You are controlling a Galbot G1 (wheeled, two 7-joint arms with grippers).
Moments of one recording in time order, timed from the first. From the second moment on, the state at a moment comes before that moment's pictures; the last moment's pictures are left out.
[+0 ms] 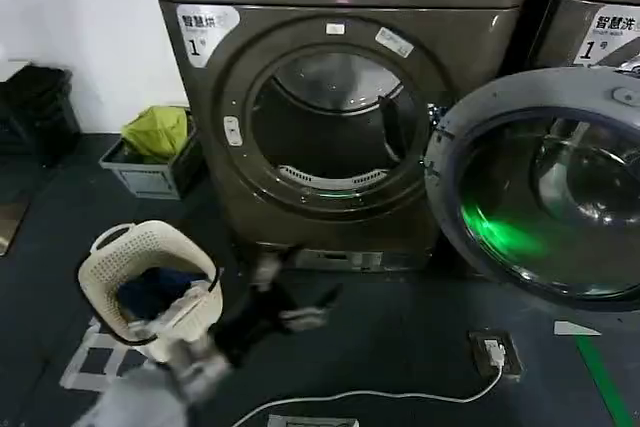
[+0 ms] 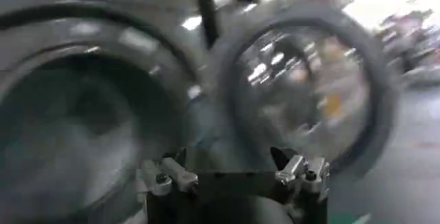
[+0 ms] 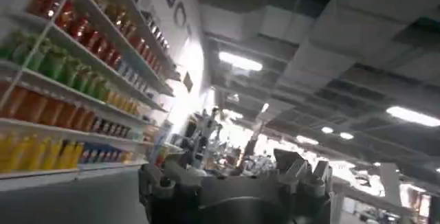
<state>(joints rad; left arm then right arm) 1.28 -0.69 -0.30 -2.31 -0.61 0.25 -0.13 -1.77 1.52 1.98 1.94 0.36 -0.03 0.25</state>
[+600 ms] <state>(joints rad) 1.32 -0.56 -0.70 -2.24 -1.50 0.62 -0.64 -1.78 1.51 1.96 1.92 0.38 0.00 0.24</state>
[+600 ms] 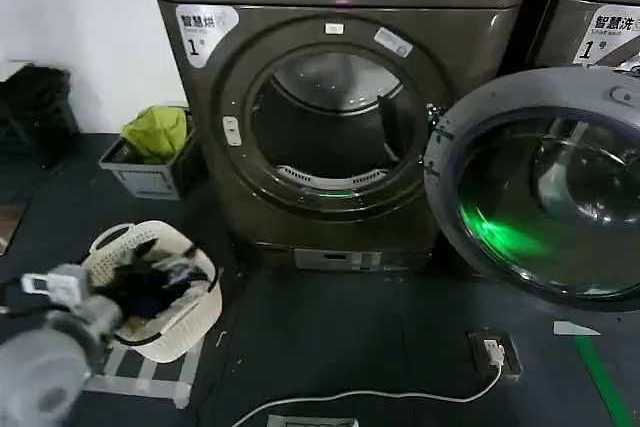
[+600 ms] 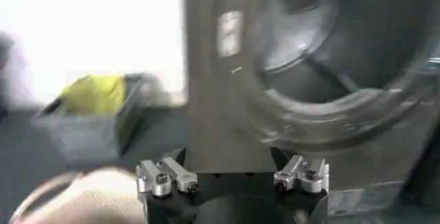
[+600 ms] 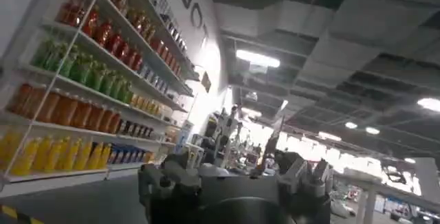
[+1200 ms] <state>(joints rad) 1.26 -0.50 -0.79 -2.11 -2.09 0.74 -1.05 -1.78 1.52 1.97 1.92 0.40 0.05 0.21</state>
